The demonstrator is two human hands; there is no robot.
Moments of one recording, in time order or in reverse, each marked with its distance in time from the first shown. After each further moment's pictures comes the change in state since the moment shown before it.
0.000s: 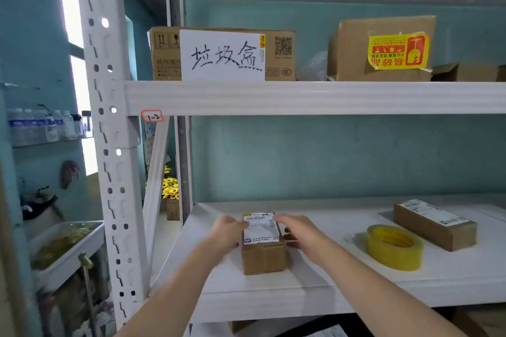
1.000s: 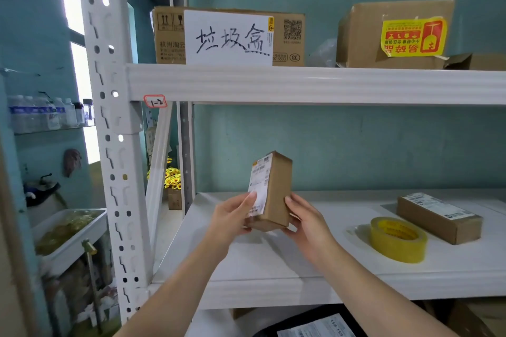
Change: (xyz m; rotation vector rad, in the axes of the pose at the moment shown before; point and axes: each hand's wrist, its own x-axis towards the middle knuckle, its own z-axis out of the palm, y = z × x) left_hand -0.045 0.014 0.003 -0.263 -0.049 0.303; right_hand -0.021 0.005 0.005 0.588 -0.115 -0.240
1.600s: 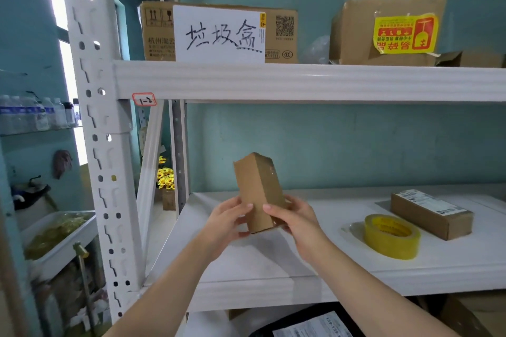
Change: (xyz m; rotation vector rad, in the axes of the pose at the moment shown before) left_hand 0.009 -0.006 -0.007 -0.124 -0.187 -0.164; right_hand -0.004 -0.004 0.011 -0.242 0.113 -0.029
